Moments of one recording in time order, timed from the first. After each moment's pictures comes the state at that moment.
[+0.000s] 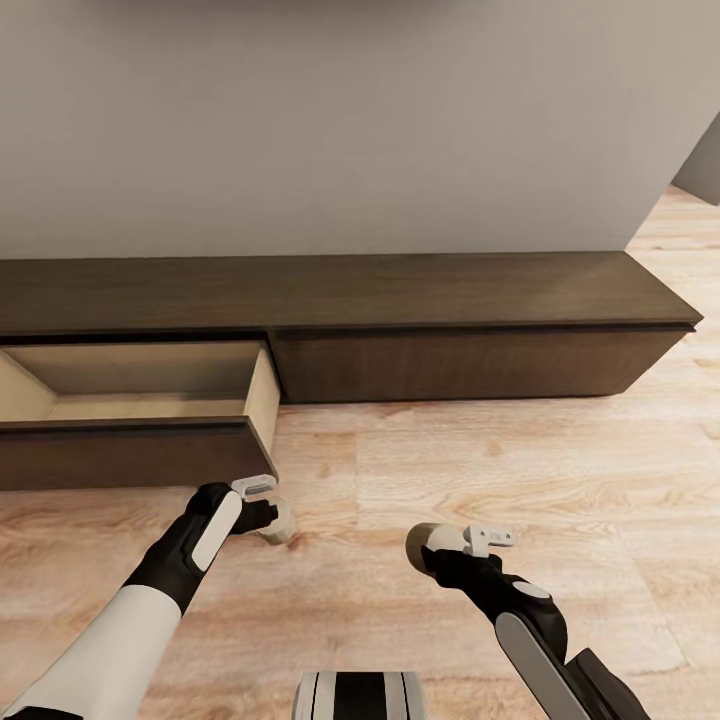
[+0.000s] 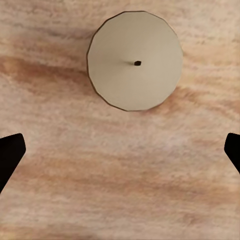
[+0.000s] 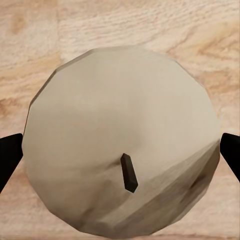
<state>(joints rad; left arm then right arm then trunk) -0.71 0.03 -0.14 -0.87 0.52 0.85 0.38 -0.26 -0.19 0.43 -1.58 -0.72 0.61 -0.52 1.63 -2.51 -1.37</state>
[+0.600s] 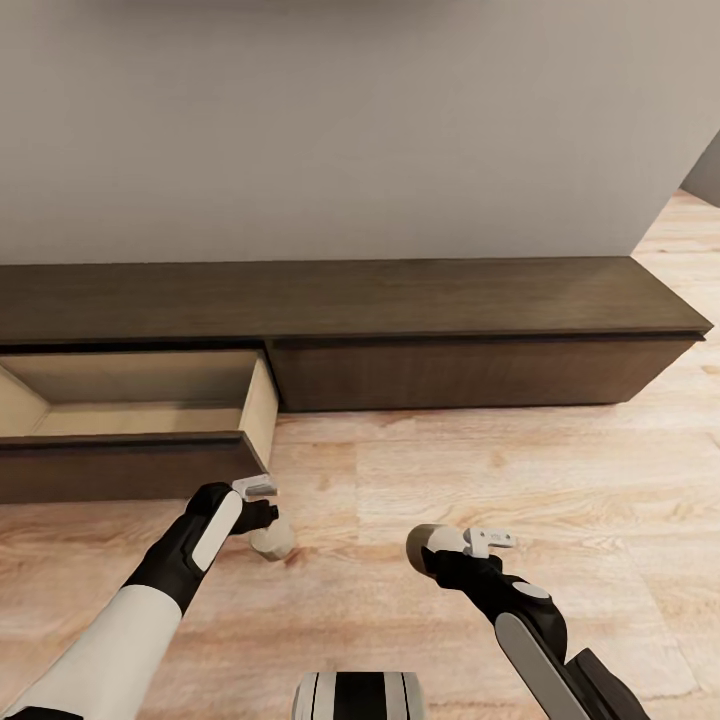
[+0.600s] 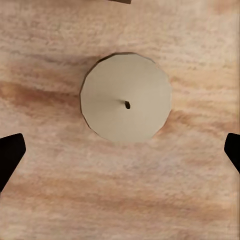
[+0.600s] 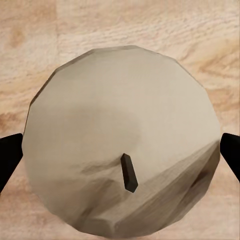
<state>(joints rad) -0.71 0.03 -0.14 -0.87 0.52 0.85 0.38 -0.26 -0.19 0.44 -1.58 -0.72 0.61 -0.52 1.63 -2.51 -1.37</state>
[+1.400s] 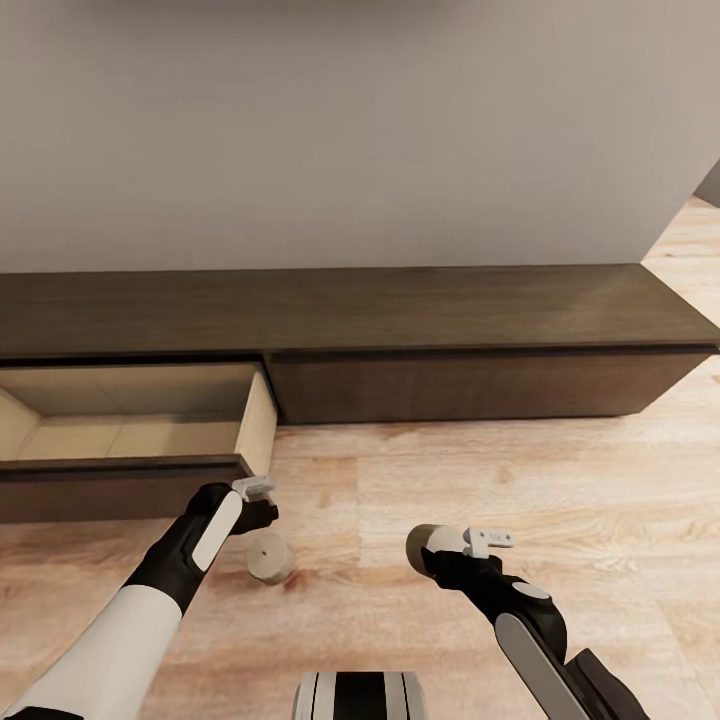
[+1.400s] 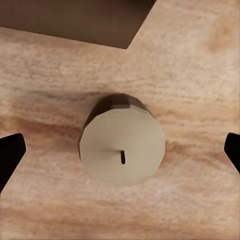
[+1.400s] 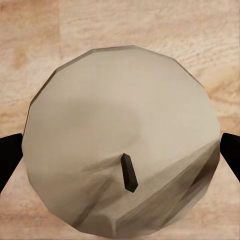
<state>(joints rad) -0.71 0.03 -0.14 -0.87 0.52 0.85 0.38 -0.25 -0.19 0.44 -1.58 -0.72 0.61 -0.52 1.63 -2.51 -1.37</state>
